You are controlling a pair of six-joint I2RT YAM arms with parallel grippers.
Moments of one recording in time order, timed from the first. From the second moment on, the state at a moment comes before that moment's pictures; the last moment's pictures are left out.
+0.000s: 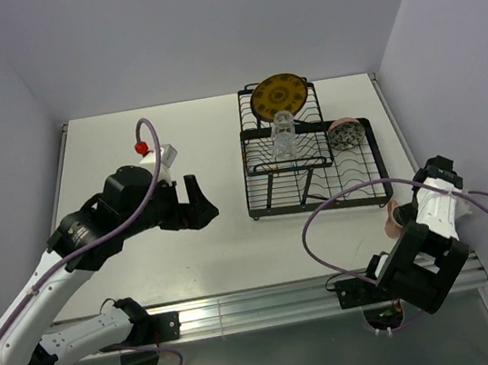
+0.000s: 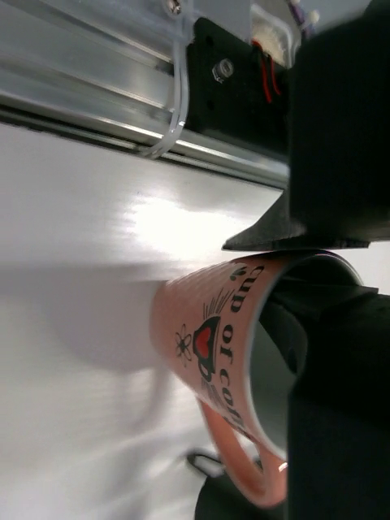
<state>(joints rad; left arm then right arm) -0.82 0.96 1.27 -0.90 0.02 -0.59 -0.69 1.15 0.69 -1.02 0.21 0.82</state>
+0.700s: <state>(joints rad) -0.80 1.10 1.35 -0.91 0.05 -0.63 -0.59 0.91 0.99 -1.29 0.21 0.82</state>
